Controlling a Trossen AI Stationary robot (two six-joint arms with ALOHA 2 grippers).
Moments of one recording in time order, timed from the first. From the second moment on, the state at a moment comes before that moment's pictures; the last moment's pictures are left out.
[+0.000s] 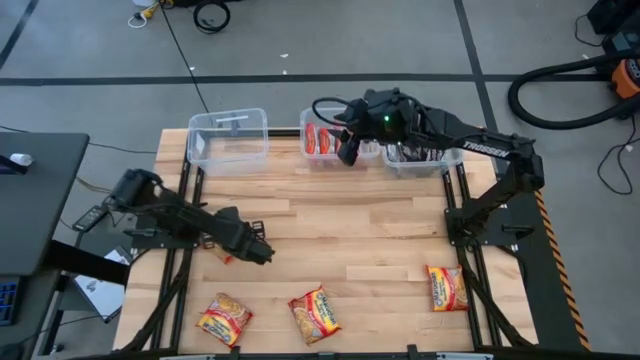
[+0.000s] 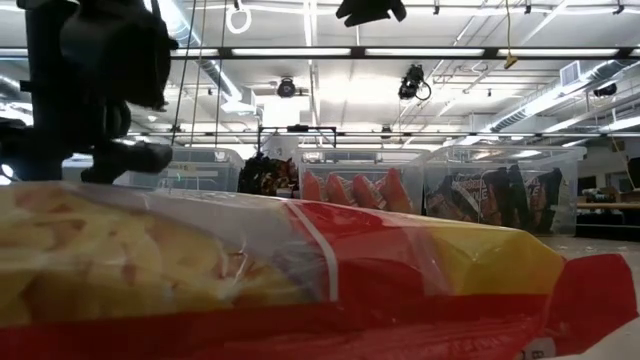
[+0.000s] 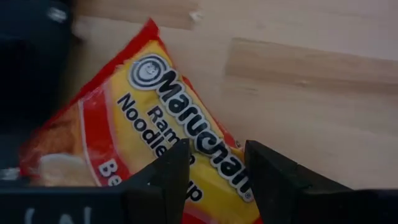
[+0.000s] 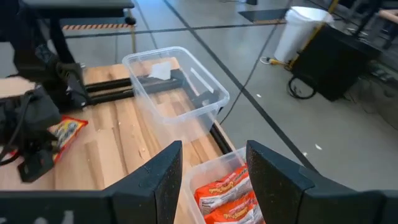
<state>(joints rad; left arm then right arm) -0.36 1.63 0.83 -1.07 -0.32 -2.17 -0.23 1.50 1.66 -0.59 0.25 -0.03</state>
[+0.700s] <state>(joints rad) -0.26 1.69 0.94 -1.04 -0.34 -1.86 -0.32 1.50 1.66 -0.59 0.15 -0.13</state>
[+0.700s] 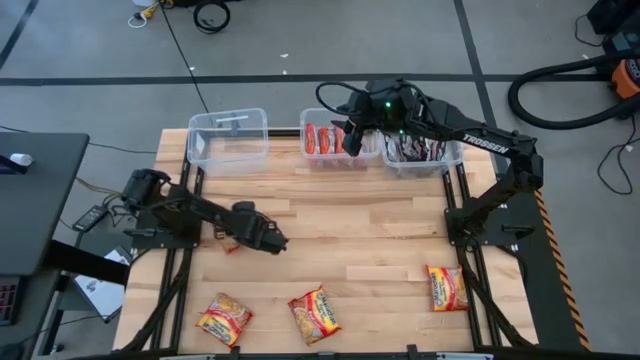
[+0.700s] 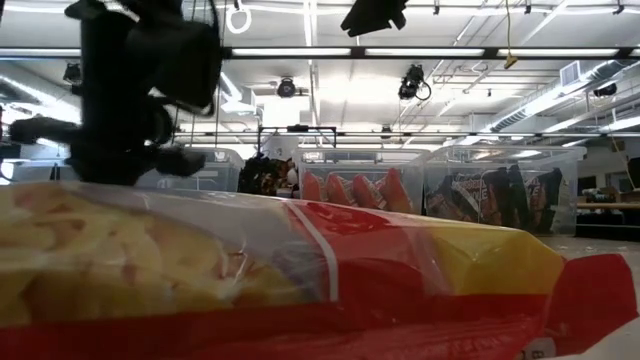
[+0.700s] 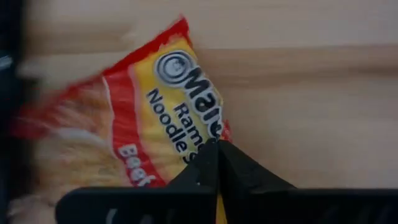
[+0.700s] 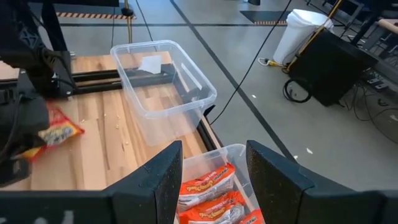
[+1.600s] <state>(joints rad) -0.06 0.89 1.25 -1.33 -1.09 -0.87 -0.17 1.40 1.66 -0.65 0.18 0.06</state>
